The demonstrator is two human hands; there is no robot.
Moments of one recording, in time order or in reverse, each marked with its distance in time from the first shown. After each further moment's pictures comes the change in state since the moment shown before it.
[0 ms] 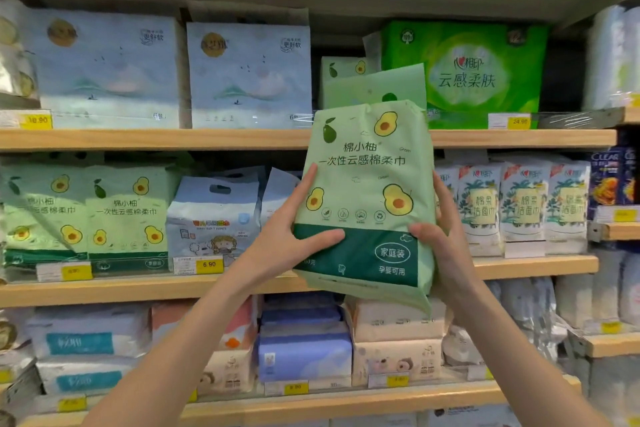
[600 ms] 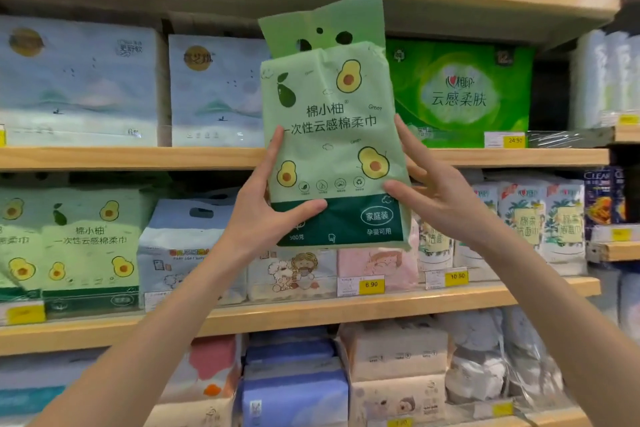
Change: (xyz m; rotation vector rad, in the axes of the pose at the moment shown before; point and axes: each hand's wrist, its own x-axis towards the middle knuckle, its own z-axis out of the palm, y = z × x) left_hand 0.058 -0.001 -0.028 0.029 0.259 0.277; right_hand 0.073 -0.057 0.007 -0.611 -0.330 -0.244
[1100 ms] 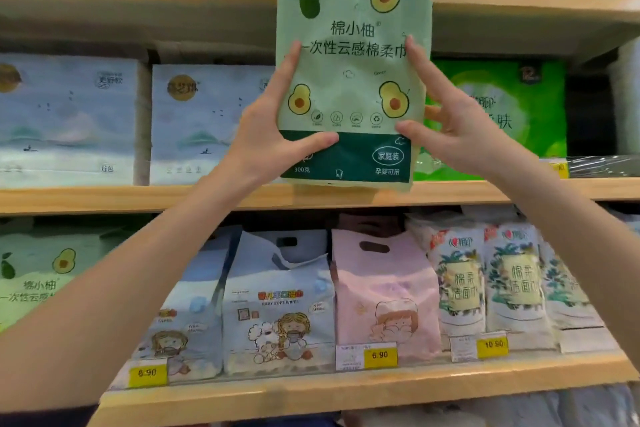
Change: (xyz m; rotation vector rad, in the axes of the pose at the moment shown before) left_hand 0.142 0.005 0.011 0.358 0.040 0.342; right_hand 0.106 0.022 -0.069 -0.312 0.074 -0.242
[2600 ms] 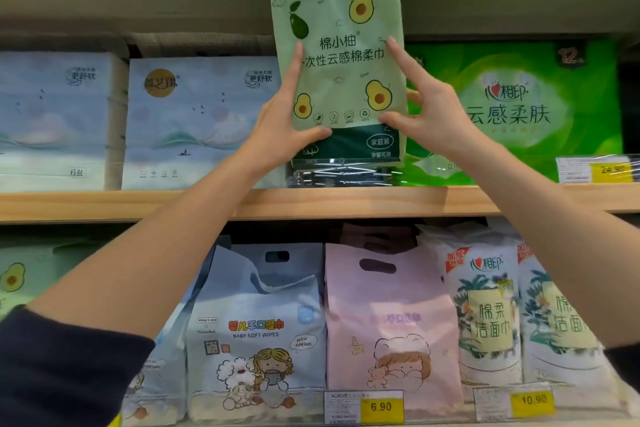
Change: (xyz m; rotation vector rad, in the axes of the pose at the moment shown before) left_hand 0.049 -0.070 0.059 0.117 -0.075 -0.129; right_hand 0.057 0.094 0.029 -0.050 0.121 0.033
